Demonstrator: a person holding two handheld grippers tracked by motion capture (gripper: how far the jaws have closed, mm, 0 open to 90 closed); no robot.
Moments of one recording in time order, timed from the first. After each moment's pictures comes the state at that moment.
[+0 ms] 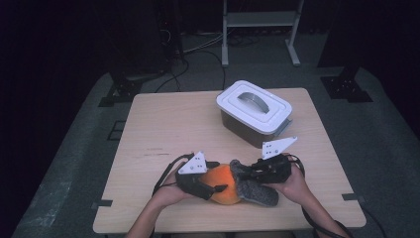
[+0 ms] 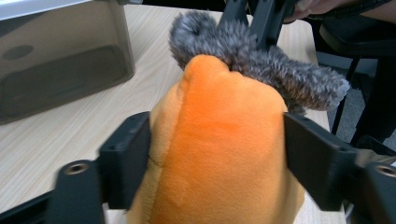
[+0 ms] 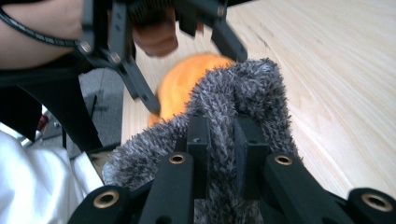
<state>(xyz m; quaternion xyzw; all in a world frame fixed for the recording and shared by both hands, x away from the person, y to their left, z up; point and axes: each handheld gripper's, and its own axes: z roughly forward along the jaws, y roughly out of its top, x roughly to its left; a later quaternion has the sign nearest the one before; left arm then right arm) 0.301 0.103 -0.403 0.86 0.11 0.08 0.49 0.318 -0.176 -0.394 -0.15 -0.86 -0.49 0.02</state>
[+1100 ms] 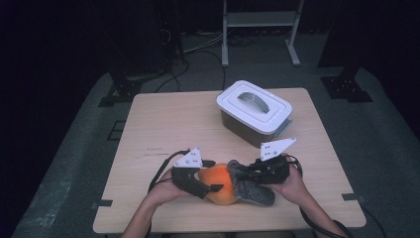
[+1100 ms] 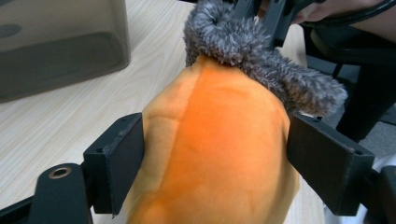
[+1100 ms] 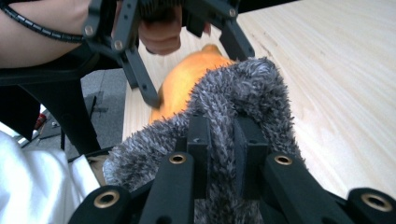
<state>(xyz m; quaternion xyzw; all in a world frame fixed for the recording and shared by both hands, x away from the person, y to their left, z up) 0.307 0.115 -0.399 0.86 0.13 0.04 0.49 0.315 -0.171 -0.393 -0.13 -0.85 -0.51 0.01</state>
